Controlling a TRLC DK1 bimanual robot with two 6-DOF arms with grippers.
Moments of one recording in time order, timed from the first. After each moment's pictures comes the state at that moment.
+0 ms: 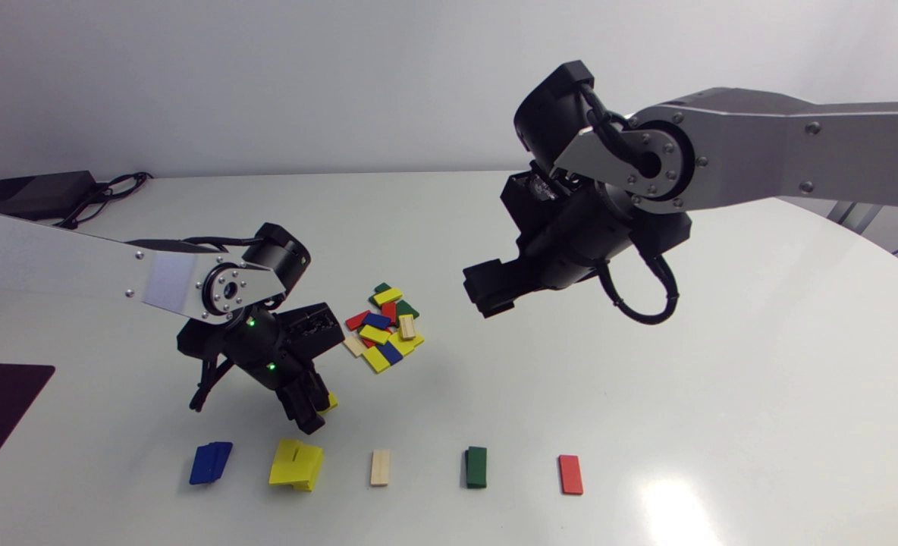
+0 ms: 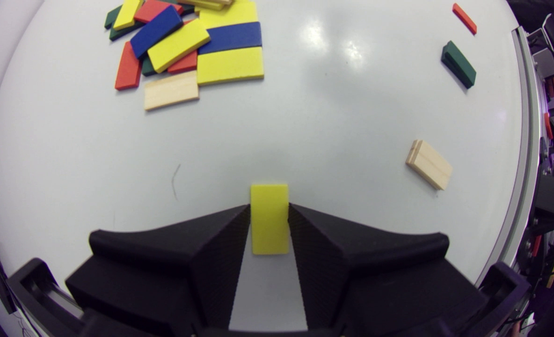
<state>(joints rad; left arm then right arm) -0.33 1.75 0.94 -0.54 0.14 0.66 0.56 1.61 1.29 -0.65 -0.03 0.09</state>
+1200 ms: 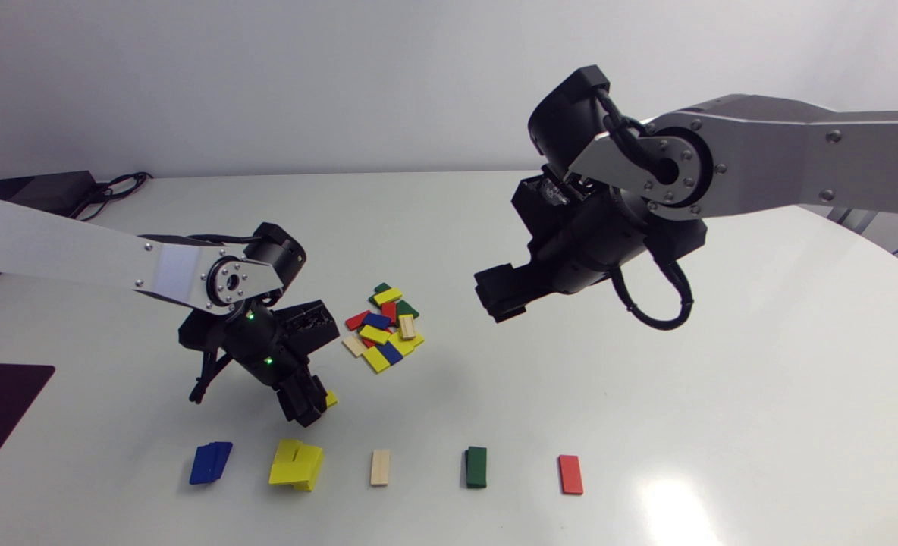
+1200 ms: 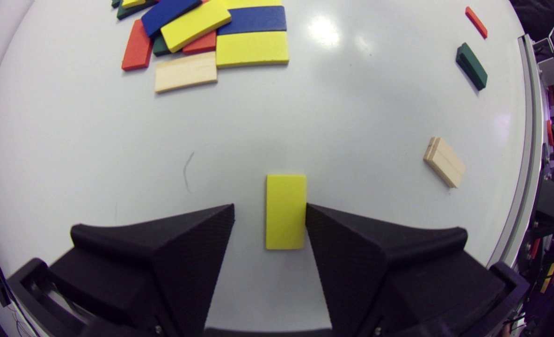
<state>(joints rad) -0.29 1.81 0.98 -0.57 0.14 0.67 0.54 1.59 1.26 -0.64 -0.03 0.07</state>
